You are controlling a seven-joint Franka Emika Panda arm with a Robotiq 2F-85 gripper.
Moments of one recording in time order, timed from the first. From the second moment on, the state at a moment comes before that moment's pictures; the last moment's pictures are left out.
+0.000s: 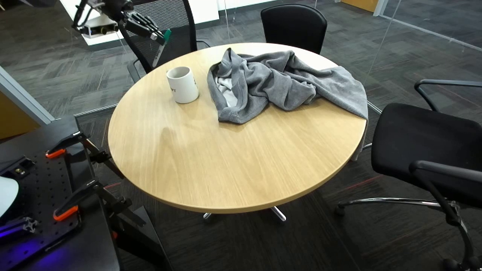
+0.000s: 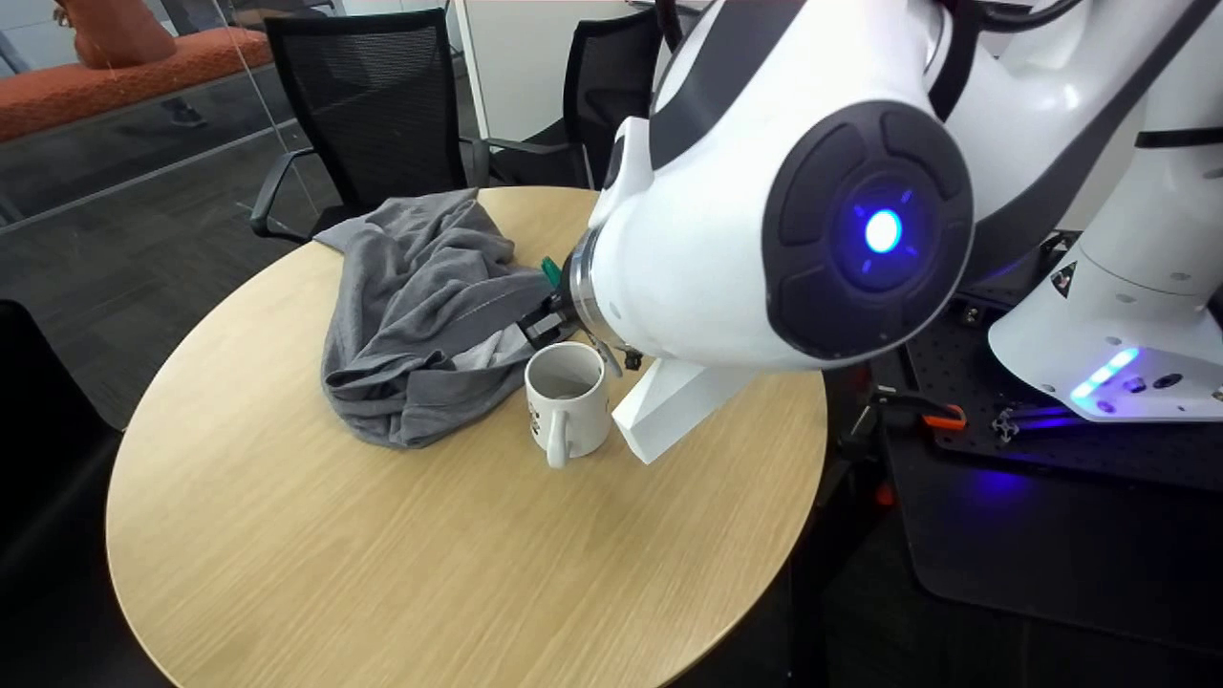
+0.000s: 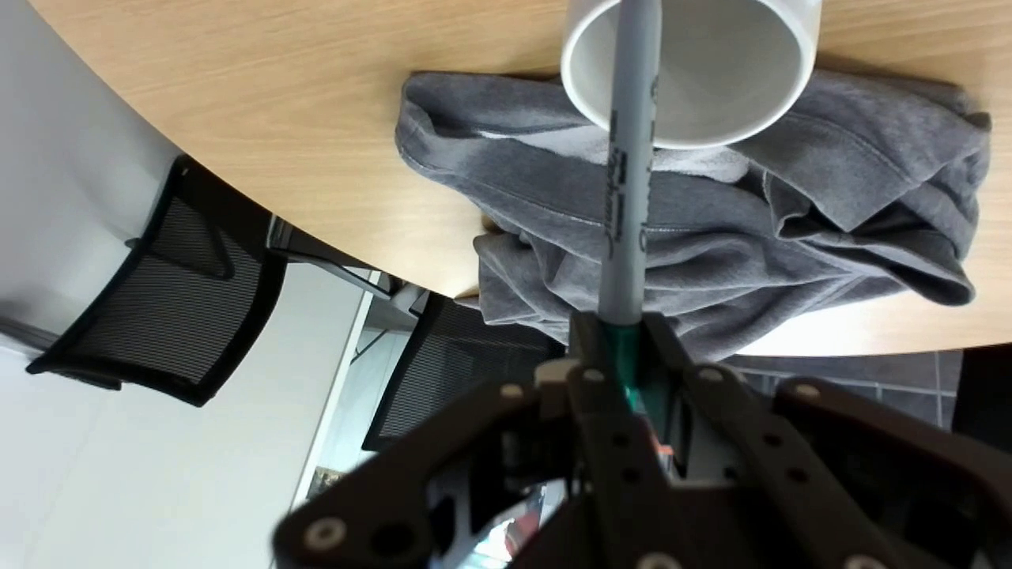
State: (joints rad) arm 0.36 0.29 0.21 -2.21 -1.20 2.12 2.06
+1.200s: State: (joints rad) arm 0.37 0.45 0.22 -2.13 -1.42 1.94 2.35
